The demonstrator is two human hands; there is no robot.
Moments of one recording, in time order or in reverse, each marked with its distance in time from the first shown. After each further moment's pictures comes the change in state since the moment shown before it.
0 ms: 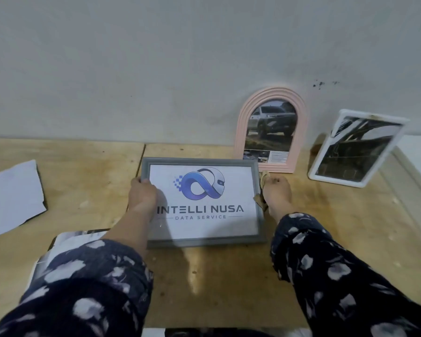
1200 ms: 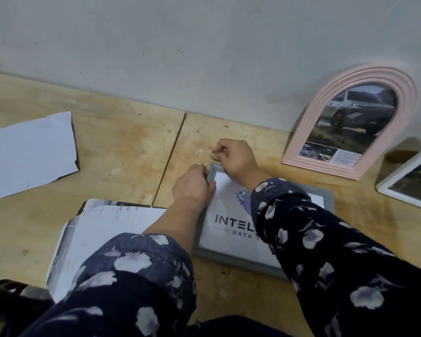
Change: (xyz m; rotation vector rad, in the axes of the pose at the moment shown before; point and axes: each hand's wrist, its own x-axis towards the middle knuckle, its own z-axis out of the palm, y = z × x) left_hand 0.018 -0.031 0.030 0.537 -0.174 0.351; right_hand -0.018 -0.061 0.171 -0.368 -0.591 -0.856
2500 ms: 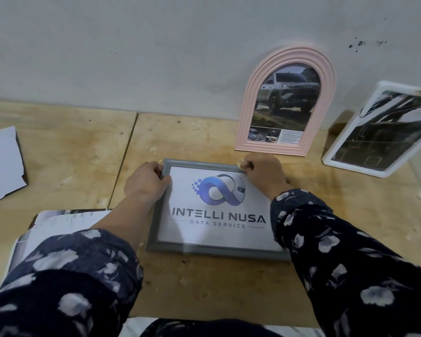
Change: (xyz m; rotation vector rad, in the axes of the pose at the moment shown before) left_hand 0.002 0.005 0.002 0.052 -0.001 -0.038; right_hand -0.096 0.115 -0.089 -0.360 0.233 0.103
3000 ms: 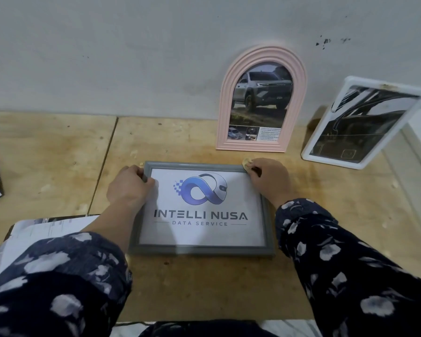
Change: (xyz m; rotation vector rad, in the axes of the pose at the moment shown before) left_hand -0.008 0.012 0.007 0.051 0.093 -0.076; right_hand -0.035 0.043 -0.025 0.006 0.075 0.107
